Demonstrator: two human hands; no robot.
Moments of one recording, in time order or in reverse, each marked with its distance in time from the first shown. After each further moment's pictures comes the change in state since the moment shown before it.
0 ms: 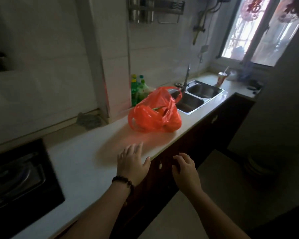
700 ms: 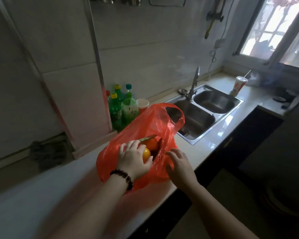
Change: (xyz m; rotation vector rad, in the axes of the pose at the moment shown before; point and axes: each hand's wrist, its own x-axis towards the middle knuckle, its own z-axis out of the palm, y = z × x) left_hand 0.349 0.031 0.098 0.120 -0.099 0.025; right_hand 0.370 0.084 0.033 -0.100 -0.152 -0.187
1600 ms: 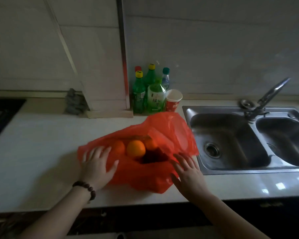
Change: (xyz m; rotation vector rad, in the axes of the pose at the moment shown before) left_hand -0.023 0.030 0.098 0.126 0.157 -0.750; right_hand 0.139 0.167 -0.010 -0.205 -0.201 -0.893
